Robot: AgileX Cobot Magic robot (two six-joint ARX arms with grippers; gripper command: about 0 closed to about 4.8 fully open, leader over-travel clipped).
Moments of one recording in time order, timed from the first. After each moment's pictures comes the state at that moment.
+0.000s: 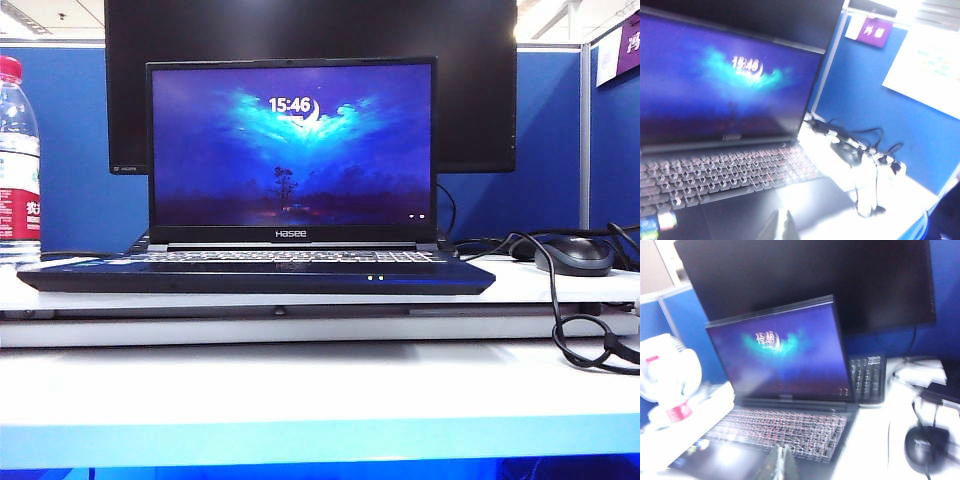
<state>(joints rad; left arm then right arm) -0.23 0.11 0.43 -0.25 0.45 -0.26 0.36 0.01 0.47 -0.35 -0.06 0.28</state>
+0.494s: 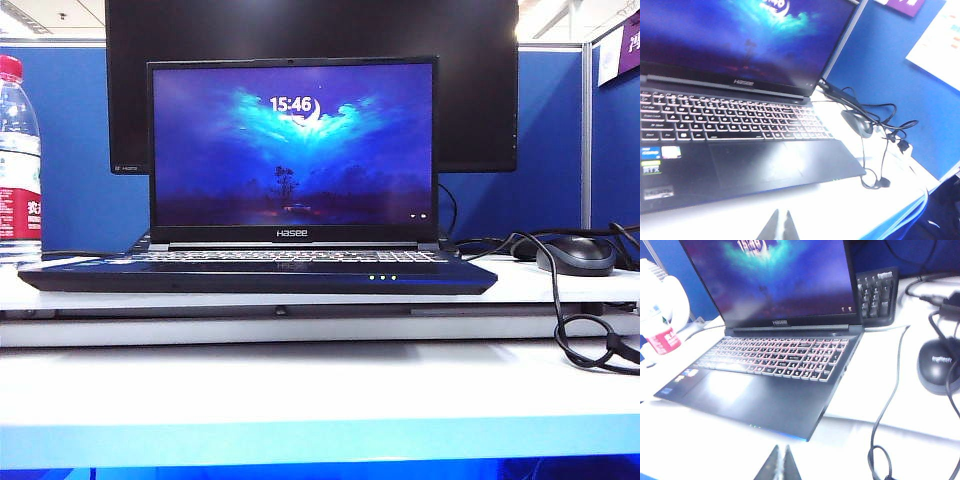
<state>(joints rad) -0.23 0.06 0.31 -0.32 0.42 -0.35 0.36 0.01 0.31 -0.40 -0.13 0.29</state>
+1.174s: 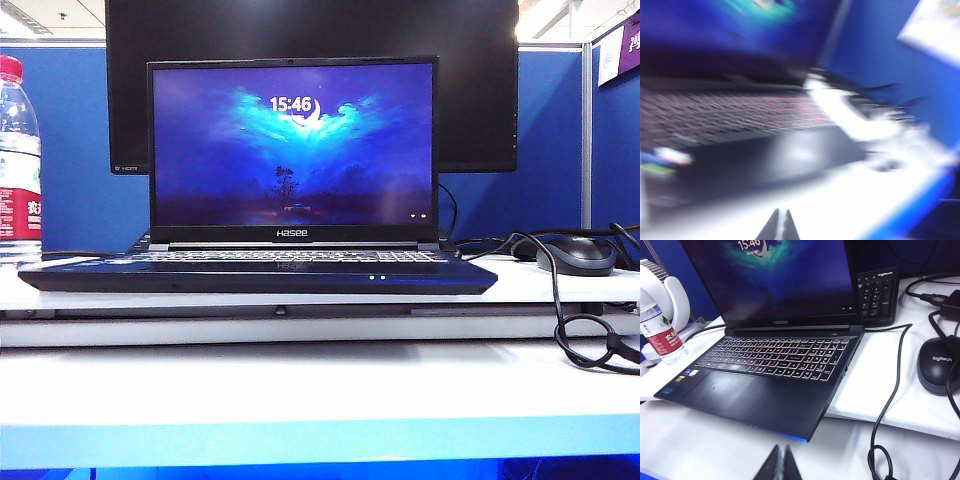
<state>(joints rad) -0.28 0.06 0.31 -0.34 0.40 -0.22 0.36 0.01 0.32 -0.41 -0.13 0.29</state>
